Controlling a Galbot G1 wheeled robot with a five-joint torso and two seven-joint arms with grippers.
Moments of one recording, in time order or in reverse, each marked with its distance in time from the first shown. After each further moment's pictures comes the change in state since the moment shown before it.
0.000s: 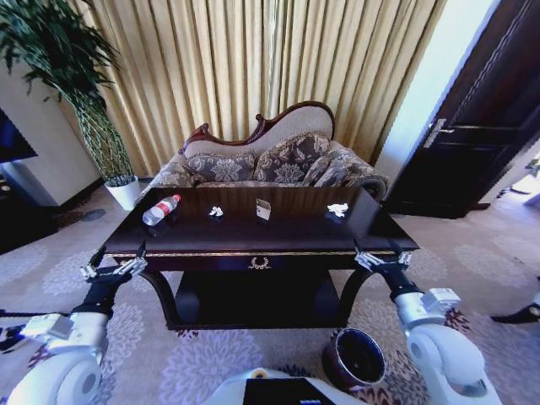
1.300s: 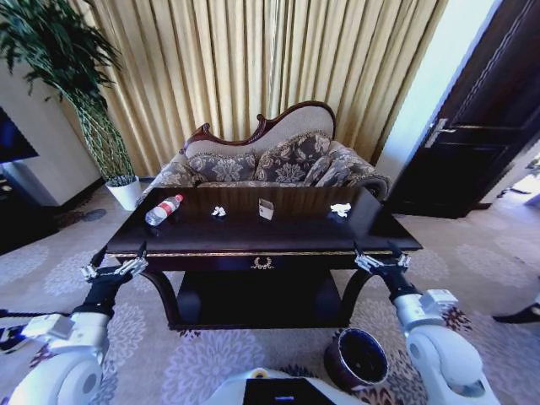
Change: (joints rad) left arm -0.001 -0.002 0.008 0.001 -0.001 -0.005 0.003; right arm 0.003 0.009 -0.001 -0.025 0.004 0.020 -0.003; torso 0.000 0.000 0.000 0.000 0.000
